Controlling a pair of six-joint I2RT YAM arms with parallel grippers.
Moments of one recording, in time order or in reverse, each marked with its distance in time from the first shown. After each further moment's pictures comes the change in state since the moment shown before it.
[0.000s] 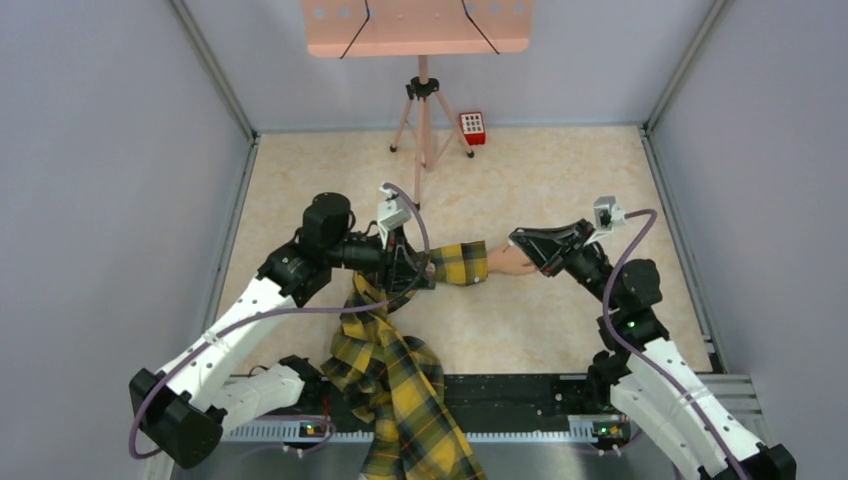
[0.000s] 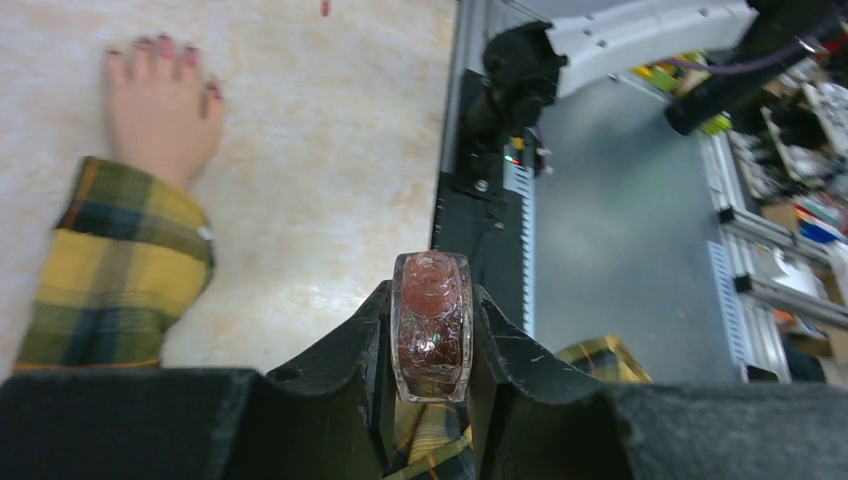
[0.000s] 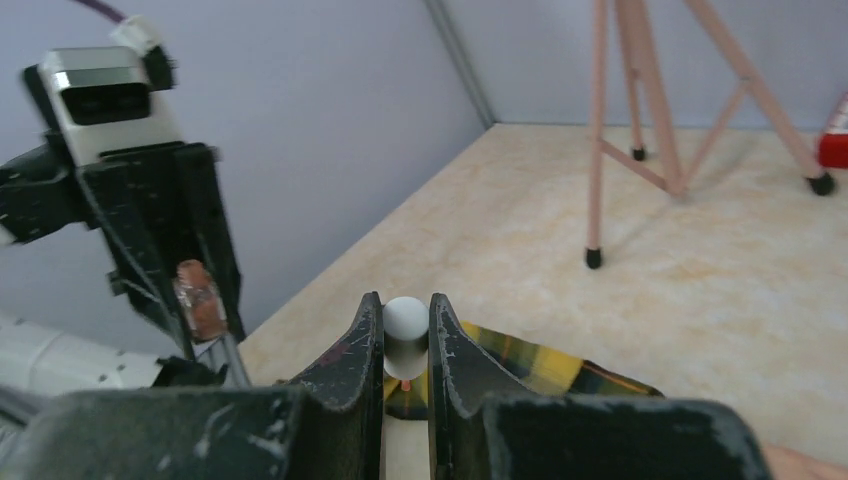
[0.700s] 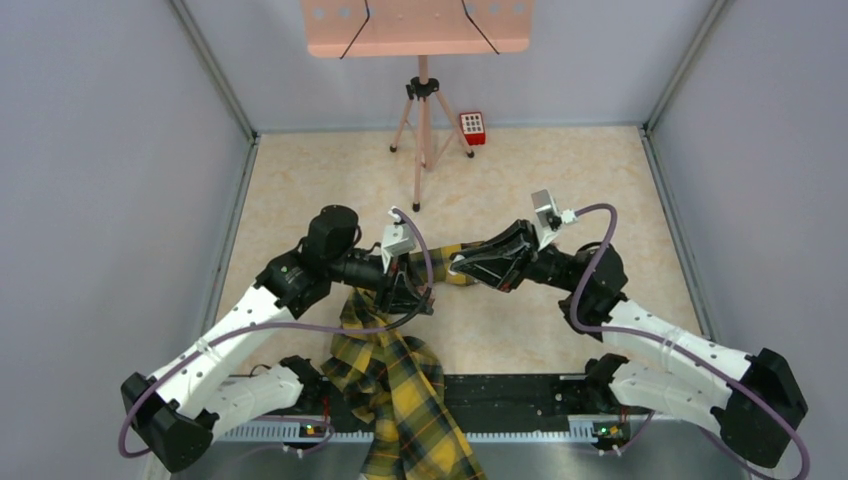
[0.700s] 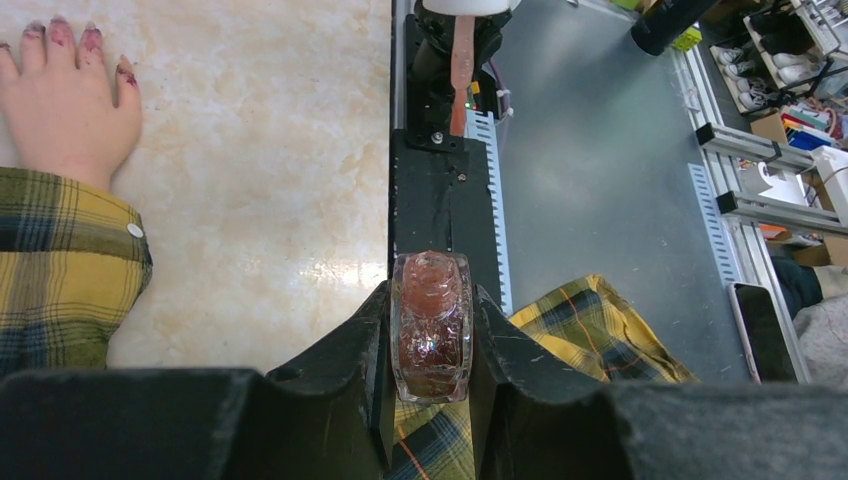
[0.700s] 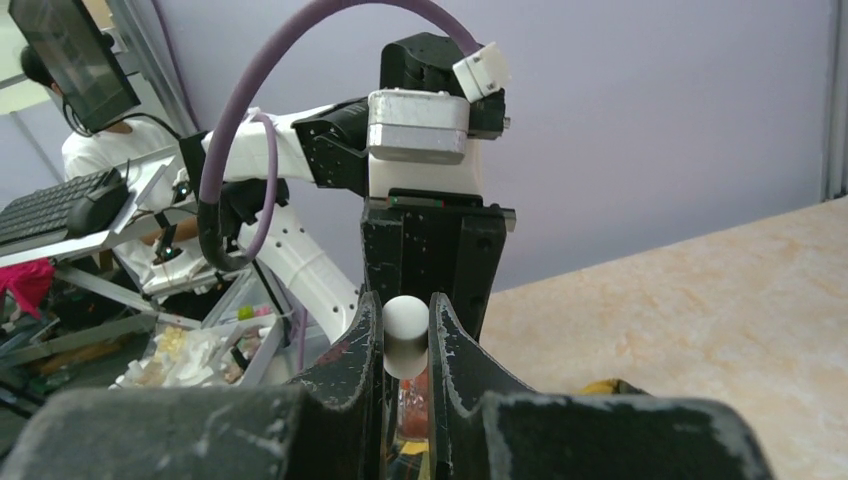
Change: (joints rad) left arm -0.109 -0.024 -0.006 -0.135 0.074 0.146; right arm 0.410 0.353 0.163 0.483 -0.227 0.049
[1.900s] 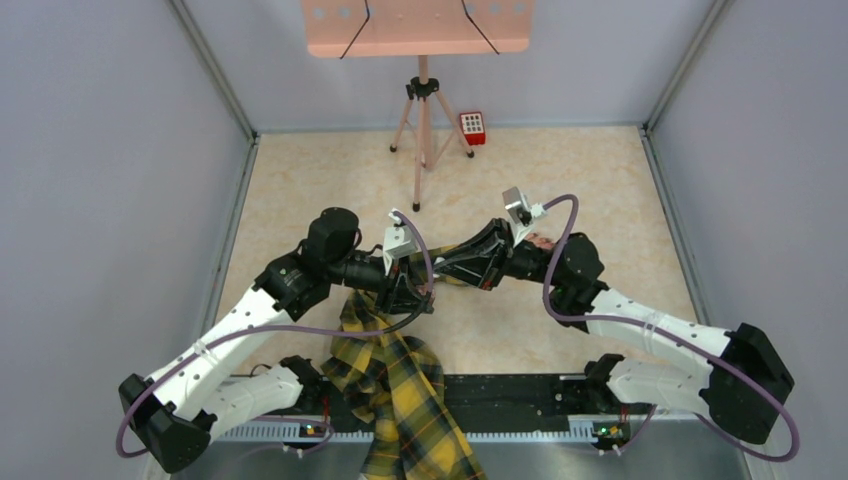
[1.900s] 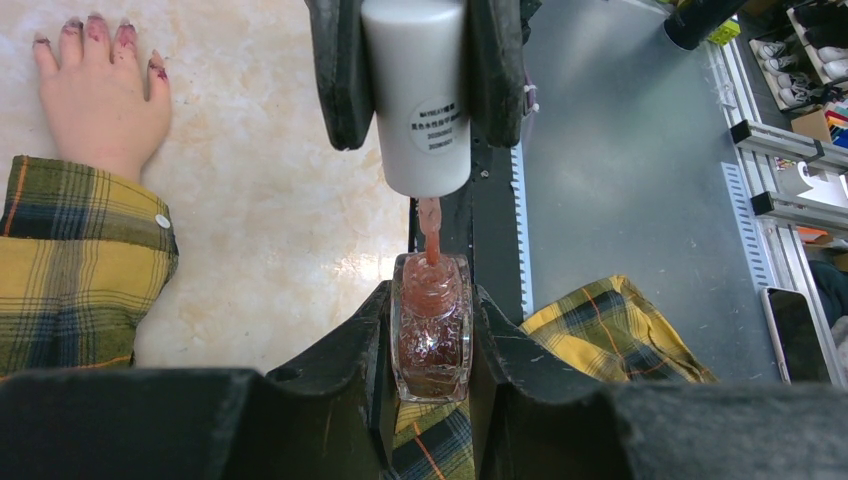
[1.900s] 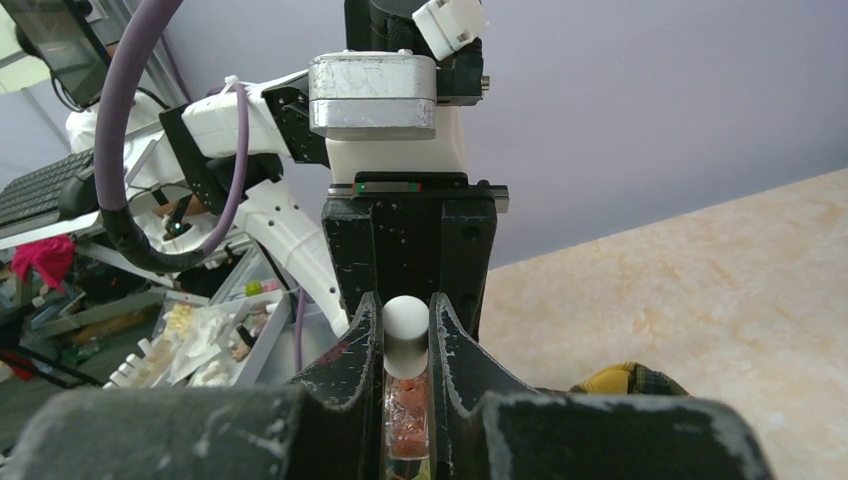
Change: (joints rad) left arm -0.024 -0.013 0.000 -0.015 -0.074 0.024; right arm 0.061 0.145 0.068 -0.005 -0.003 -0.028
